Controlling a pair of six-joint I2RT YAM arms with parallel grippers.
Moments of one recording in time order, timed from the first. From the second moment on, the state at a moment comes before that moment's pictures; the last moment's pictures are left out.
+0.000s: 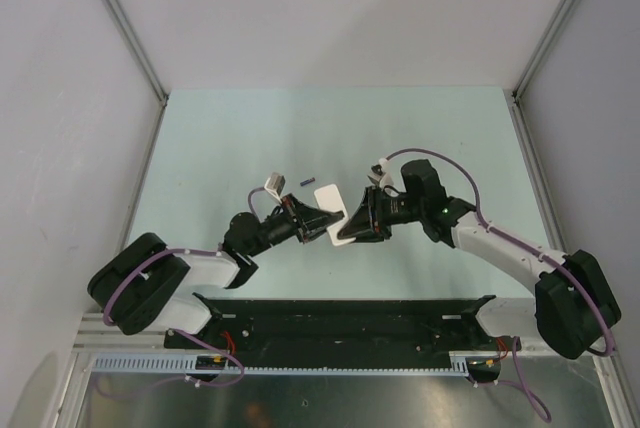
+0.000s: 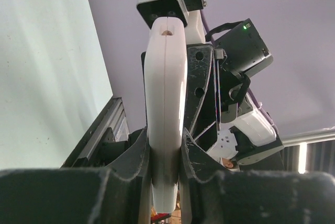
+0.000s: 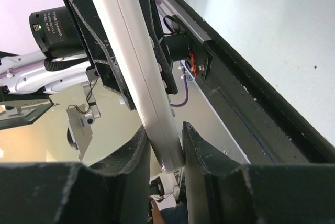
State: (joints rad) left arm -0.70 1.38 0.25 1.26 0.41 -1.51; right arm 0.59 1.26 0.75 -0.03 -0.86 1.06
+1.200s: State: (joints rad) left arm -0.71 1.47 1.06 -0.37 -0.23 -0.68; right arm 0.63 0.96 0.85 -0.58 -0.01 0.68
